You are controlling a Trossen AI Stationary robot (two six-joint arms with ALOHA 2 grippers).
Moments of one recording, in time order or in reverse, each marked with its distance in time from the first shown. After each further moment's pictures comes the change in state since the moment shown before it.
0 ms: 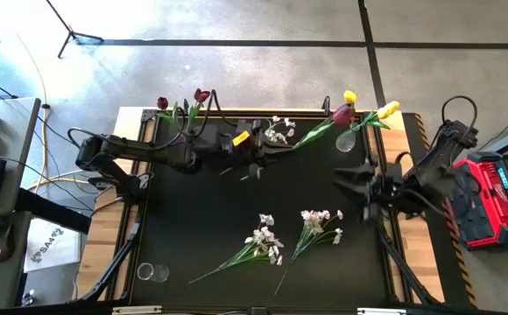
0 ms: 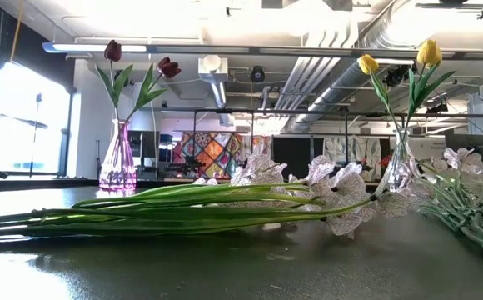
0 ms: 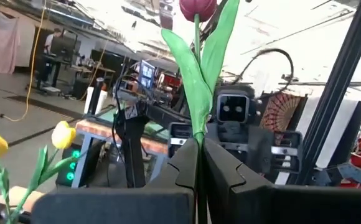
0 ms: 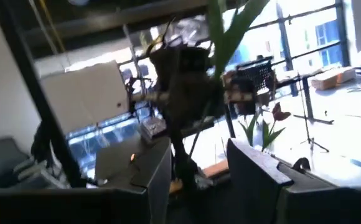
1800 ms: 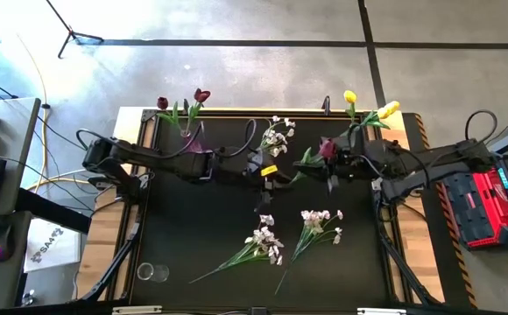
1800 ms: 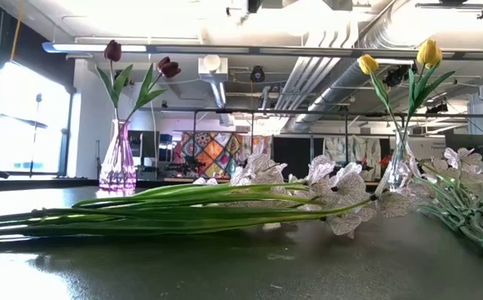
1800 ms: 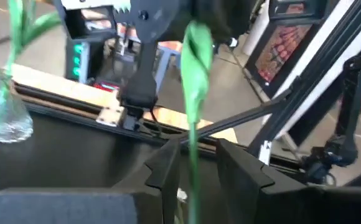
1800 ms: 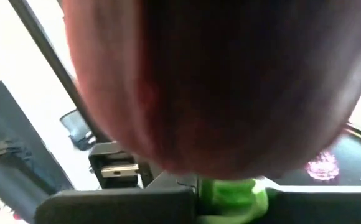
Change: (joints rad) left arm -0.051 0.070 0.000 -0.377 0.045 -0.051; right arm -0.623 0.090 0.000 -0.163 -0.873 0.389
